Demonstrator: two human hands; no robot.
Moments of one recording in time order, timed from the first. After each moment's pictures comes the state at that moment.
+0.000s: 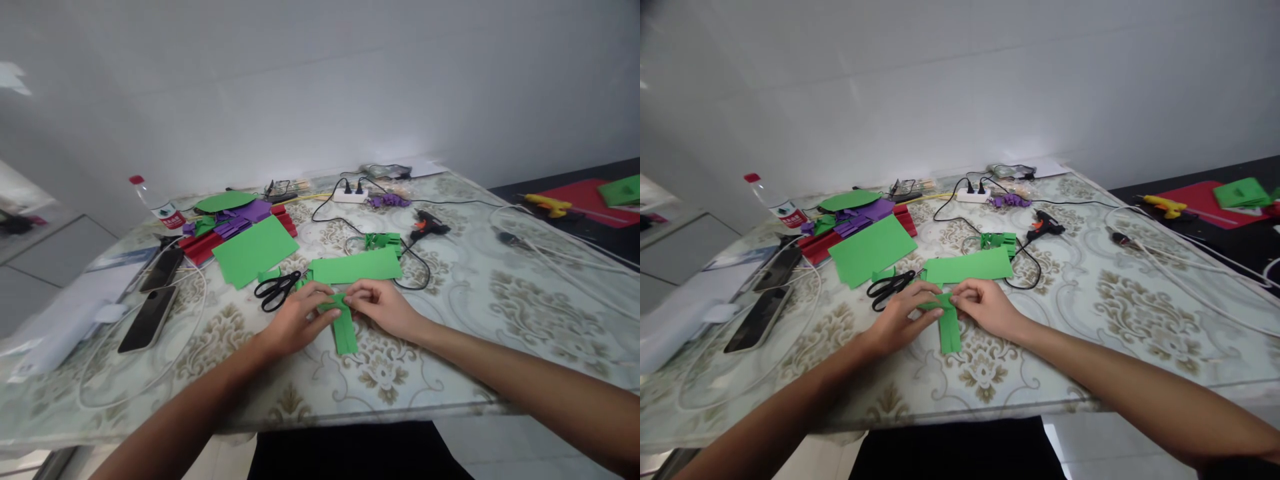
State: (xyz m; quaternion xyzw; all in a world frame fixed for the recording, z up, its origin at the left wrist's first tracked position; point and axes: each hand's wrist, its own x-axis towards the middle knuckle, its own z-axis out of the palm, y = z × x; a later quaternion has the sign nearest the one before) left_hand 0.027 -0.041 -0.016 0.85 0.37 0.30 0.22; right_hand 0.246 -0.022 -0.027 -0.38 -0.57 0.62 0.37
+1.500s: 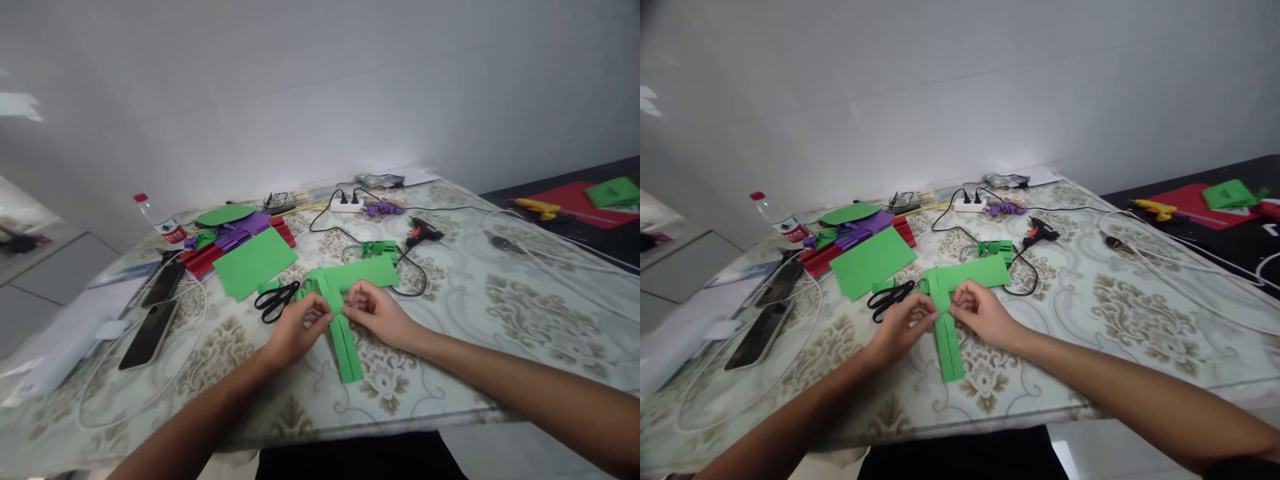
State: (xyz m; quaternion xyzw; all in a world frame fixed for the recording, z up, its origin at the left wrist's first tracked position) left_hand 0.033 -0.043 -0.026 0.74 0.42 0.37 0.37; right_hand 0.244 -0.023 -0.032 -0.32 -0.58 0.62 0.42
